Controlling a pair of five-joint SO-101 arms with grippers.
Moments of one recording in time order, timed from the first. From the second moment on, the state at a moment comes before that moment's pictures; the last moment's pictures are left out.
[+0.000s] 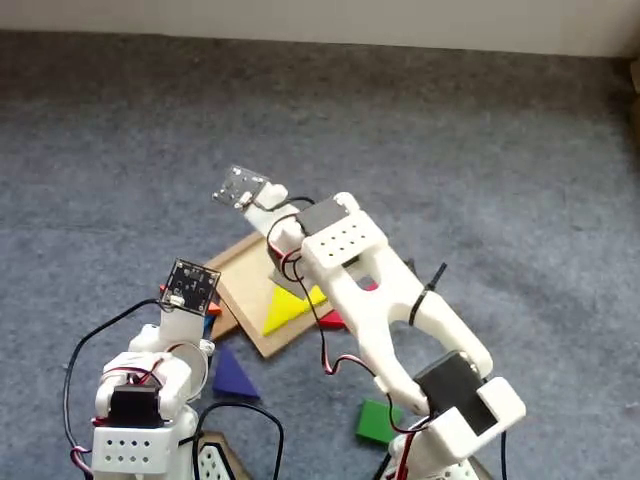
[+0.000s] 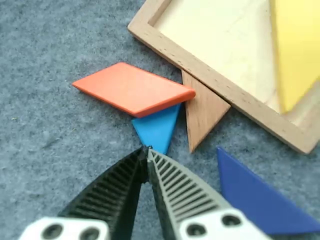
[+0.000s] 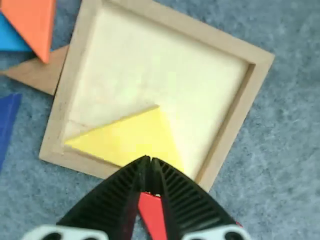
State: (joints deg) left arm -5.1 -102.4 96.0 75.5 -9.7; right arm -39.8 2.4 13.3 66.5 29.2
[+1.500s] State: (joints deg) left arm -5.1 -102.4 96.0 75.5 -9.7; right arm 6.9 -91.5 82.1 71.9 23.0
